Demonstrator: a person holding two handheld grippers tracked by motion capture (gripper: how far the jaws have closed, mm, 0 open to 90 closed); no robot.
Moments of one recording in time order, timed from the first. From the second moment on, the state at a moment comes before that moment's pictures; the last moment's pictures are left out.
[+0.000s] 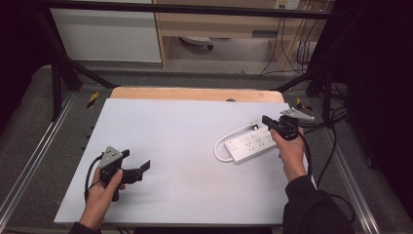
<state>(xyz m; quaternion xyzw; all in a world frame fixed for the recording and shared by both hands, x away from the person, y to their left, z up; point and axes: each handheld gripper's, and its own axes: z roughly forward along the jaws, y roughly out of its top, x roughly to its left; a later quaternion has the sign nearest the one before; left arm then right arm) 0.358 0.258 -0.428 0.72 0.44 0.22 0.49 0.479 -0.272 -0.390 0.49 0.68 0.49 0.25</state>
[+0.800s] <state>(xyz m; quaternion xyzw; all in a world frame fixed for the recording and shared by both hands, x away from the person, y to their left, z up) 0.358 0.257 -0.428 0.72 0.44 0.22 0.49 0.488 -0.262 -0.407 0.49 0.70 0.46 0.23</state>
